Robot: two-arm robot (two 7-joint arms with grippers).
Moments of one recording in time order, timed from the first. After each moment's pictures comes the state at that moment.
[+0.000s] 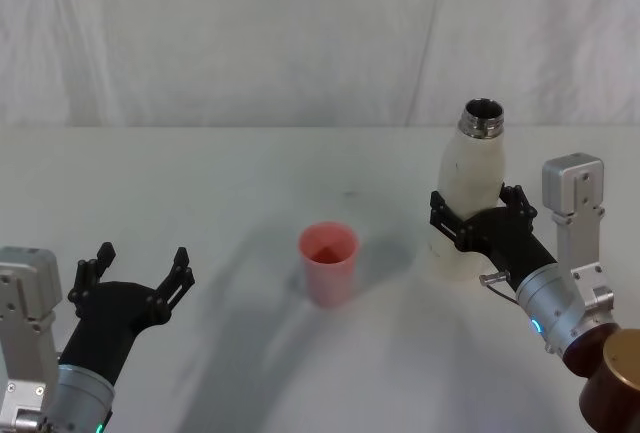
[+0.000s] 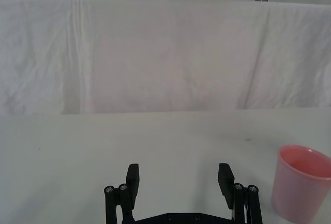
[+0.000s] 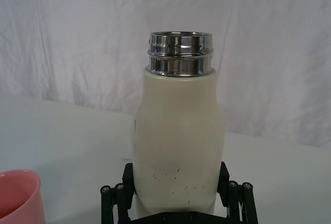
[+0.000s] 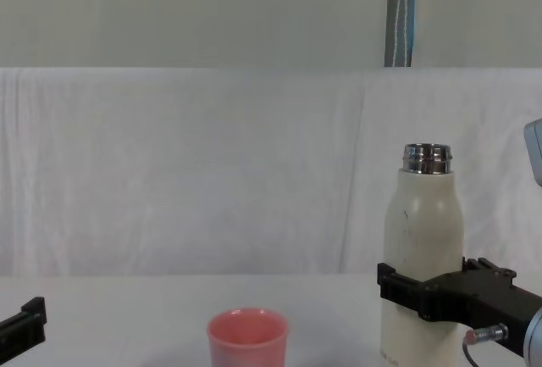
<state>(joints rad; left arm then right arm) 0.27 0.24 0.04 -1.85 -0.25 -0.02 -0.02 0.20 0.09 -0.24 -1.39 0.11 -0.04 0.18</state>
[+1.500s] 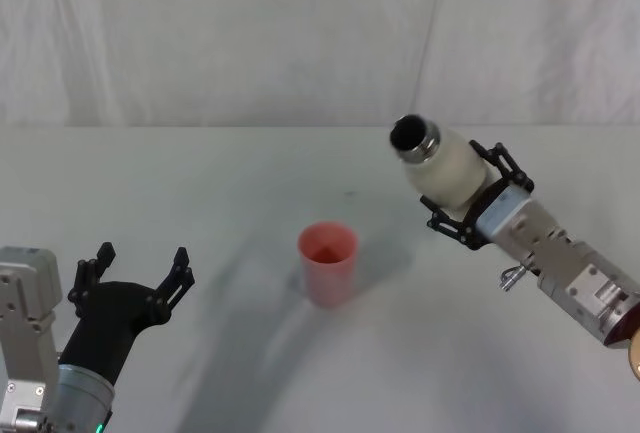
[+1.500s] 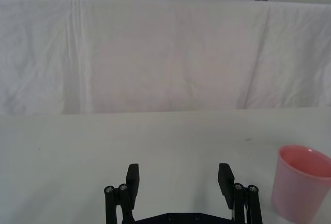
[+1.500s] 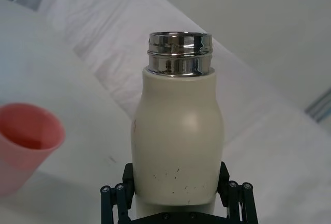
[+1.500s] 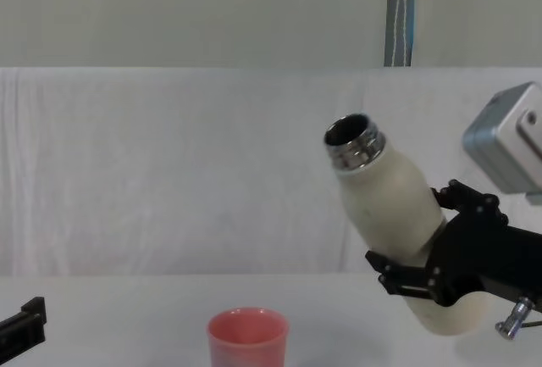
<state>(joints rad) 0.27 0.24 0.04 -1.85 -0.25 -0.02 -0.02 0.25 0.32 -0.38 -1.50 -0.29 -0.19 0.21</state>
